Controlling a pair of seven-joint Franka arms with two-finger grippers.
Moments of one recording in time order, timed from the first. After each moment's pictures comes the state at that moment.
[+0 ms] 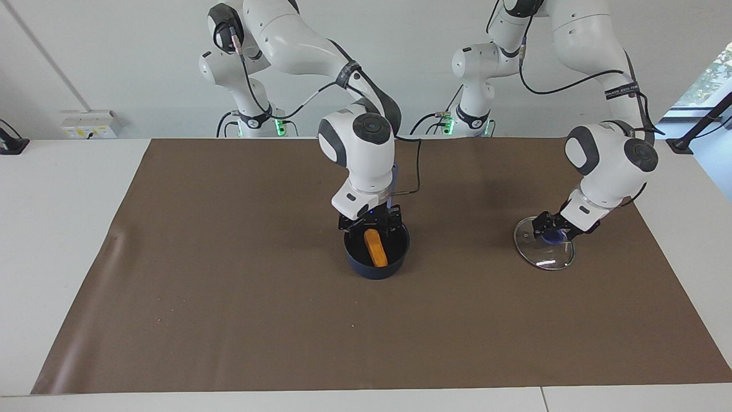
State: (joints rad) left arm -0.01 0.22 -0.02 -1.83 -0.05 2.03 0.17; right arm 0.50 0.46 -0.03 -1.37 -0.04 1.90 0.46
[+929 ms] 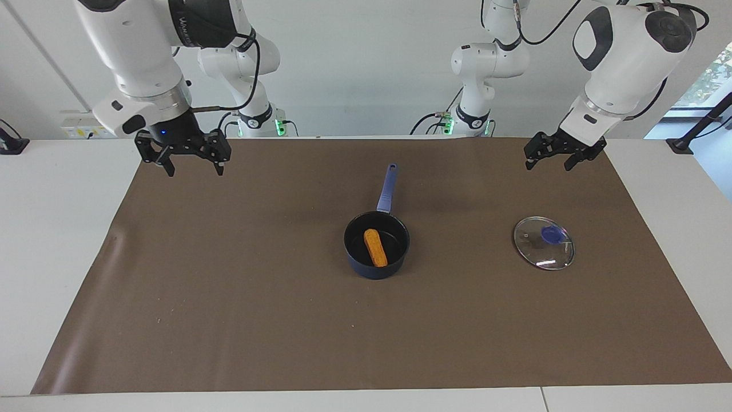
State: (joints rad) left arm -0.08 -0.05 -0.02 -1.74 -0.05 1.59 -0.01; right arm 0.10 0.11 -0.03 -1.44 -0.05 1.53 0.01
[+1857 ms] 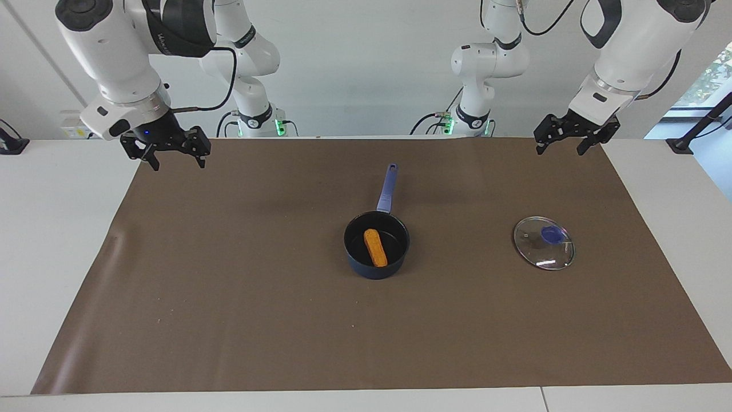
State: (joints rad) left arm -0.07 -0.06 -0.02 -1.67 0.00 1.52 0.02; right arm 0.03 -0.01 -0.04 -1.68 -0.06 1.59 -0.09
